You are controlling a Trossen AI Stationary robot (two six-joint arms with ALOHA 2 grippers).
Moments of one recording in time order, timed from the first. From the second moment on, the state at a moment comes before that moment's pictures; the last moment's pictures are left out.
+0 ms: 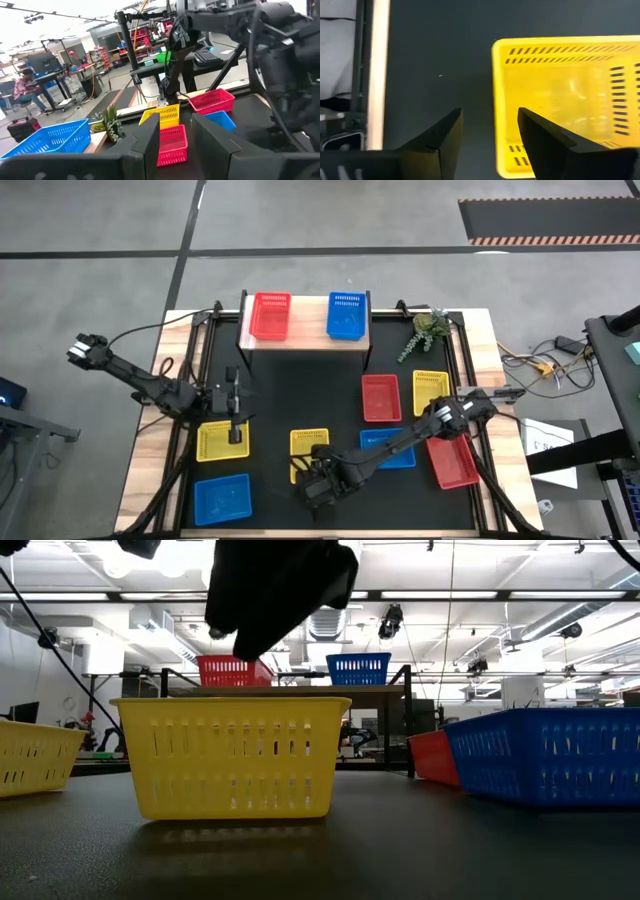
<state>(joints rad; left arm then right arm) -0.45 0.75 0.48 0.33 -0.50 0.27 0.46 2.37 2.19 -0.99 0.13 0.41</state>
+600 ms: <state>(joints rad) -0.45 0.74 0.48 0.33 -0.50 0.27 0.44 2.37 2.05 -0.87 0.13 0.34</state>
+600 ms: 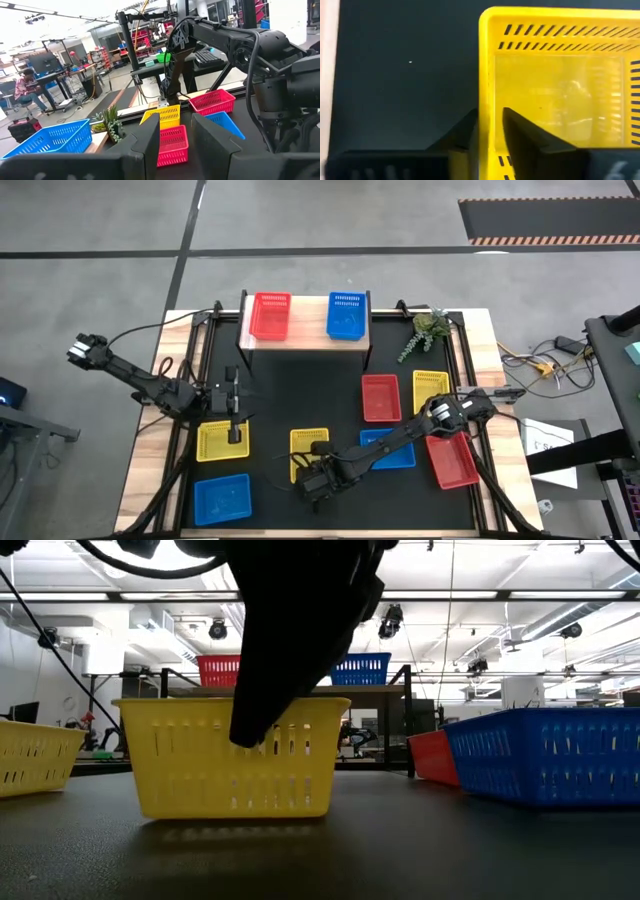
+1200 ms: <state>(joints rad) -0.45 0.74 0.48 0.33 -0.50 0.27 0.44 2.30 2.11 -0.96 0.16 0.28</state>
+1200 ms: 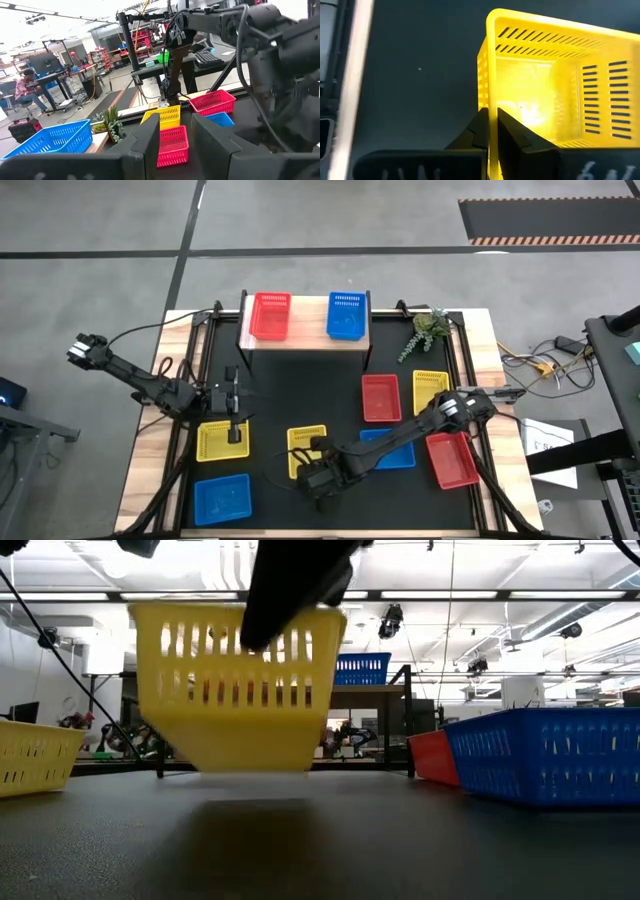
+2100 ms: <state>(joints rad) -0.44 0.64 0.48 0.61 -0.71 0.75 0.38 2.17 2.35 -1.33 0.36 0.07</state>
